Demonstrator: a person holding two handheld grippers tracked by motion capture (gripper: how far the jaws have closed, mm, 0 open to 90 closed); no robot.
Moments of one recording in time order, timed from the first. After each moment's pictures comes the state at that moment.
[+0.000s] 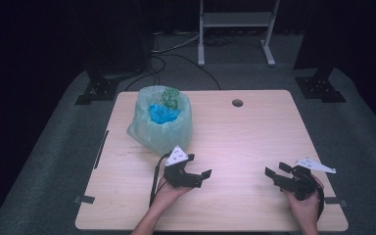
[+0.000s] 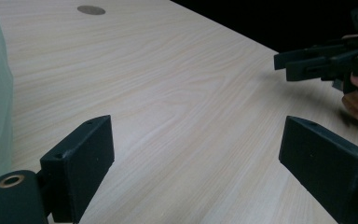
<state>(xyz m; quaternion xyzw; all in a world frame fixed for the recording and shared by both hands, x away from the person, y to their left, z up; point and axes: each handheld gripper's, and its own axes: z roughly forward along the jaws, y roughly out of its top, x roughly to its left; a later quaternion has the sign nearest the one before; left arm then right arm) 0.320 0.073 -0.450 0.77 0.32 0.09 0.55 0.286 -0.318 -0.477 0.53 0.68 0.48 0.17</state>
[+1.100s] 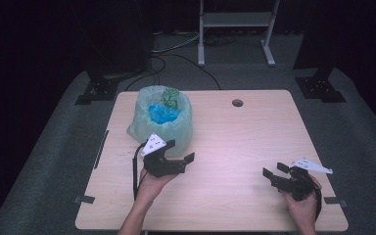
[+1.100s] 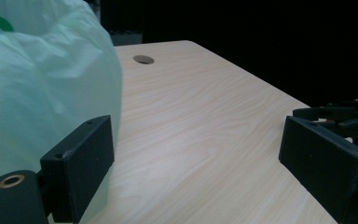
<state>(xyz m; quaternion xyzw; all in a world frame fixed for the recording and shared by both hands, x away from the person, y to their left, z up) 0.319 0.122 -0.396 0.72 0.37 0.15 0.57 0.284 -0.309 -0.476 0.53 0.68 0.47 0.18</state>
